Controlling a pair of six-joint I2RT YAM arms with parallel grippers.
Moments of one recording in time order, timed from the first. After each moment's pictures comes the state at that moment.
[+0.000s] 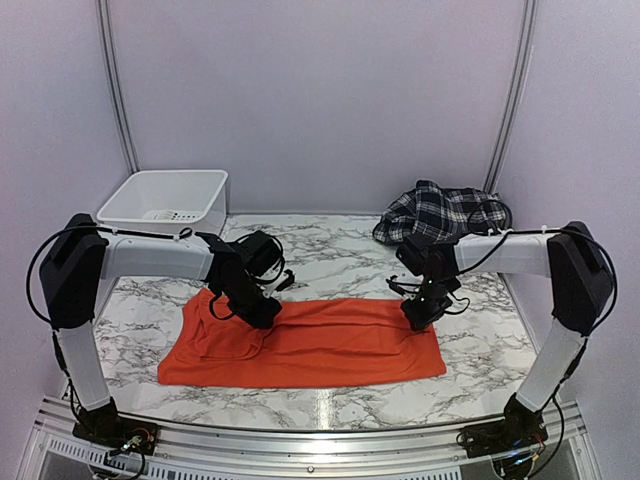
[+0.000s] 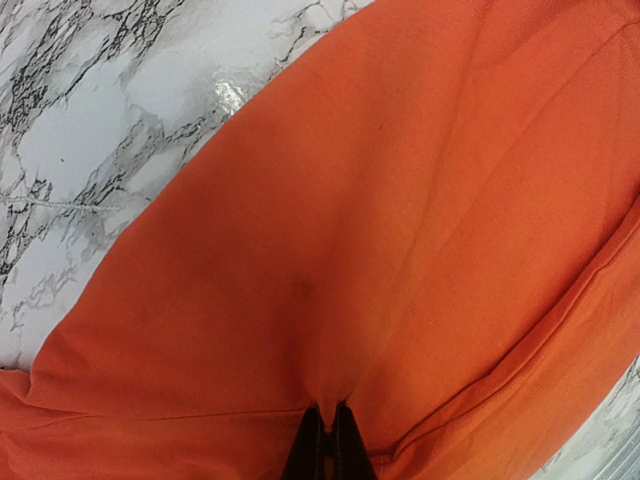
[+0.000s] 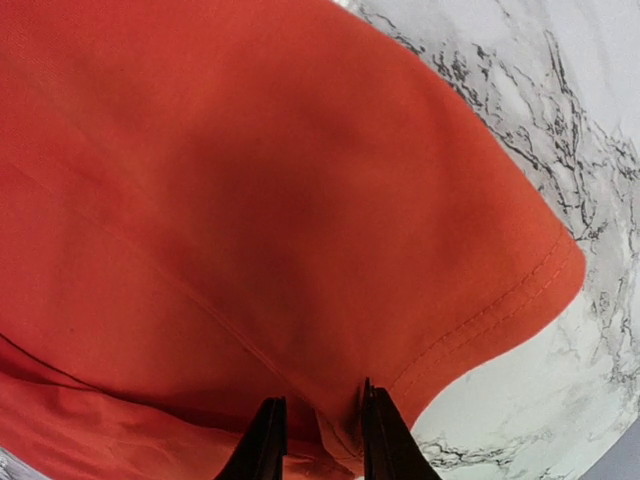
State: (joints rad) left arm -0.80 1.88 1.29 -0.66 0.09 -0.13; right arm 0.55 1.74 1.12 -0.82 0.07 0.00
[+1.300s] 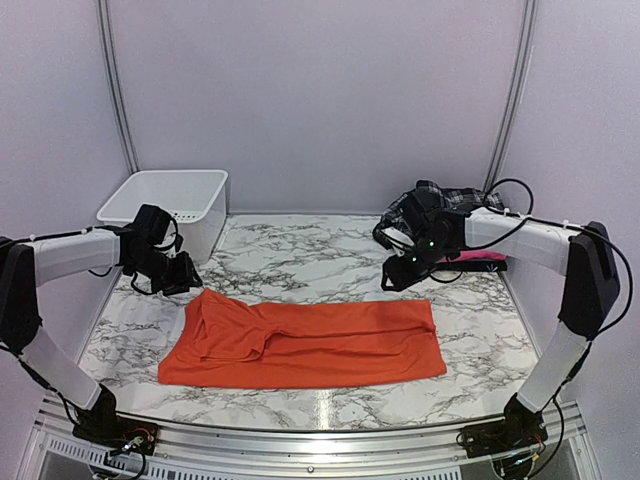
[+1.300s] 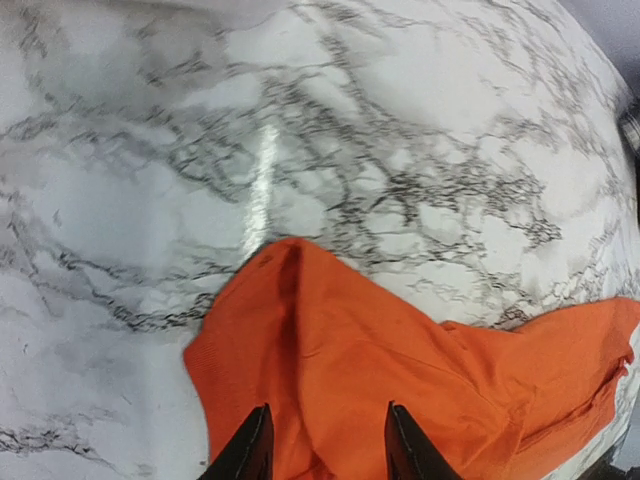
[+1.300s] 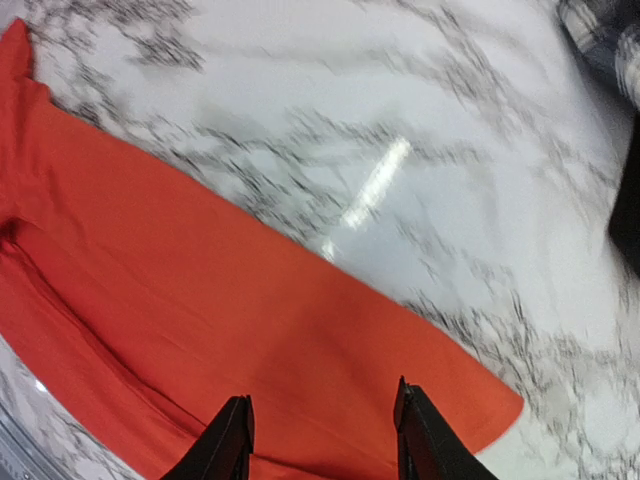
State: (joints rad) left arm -0.27 1.52 0.99 -0.52 0.21 -0.49; right arm 0.55 1.69 1.31 -0.76 -0.09 0.02
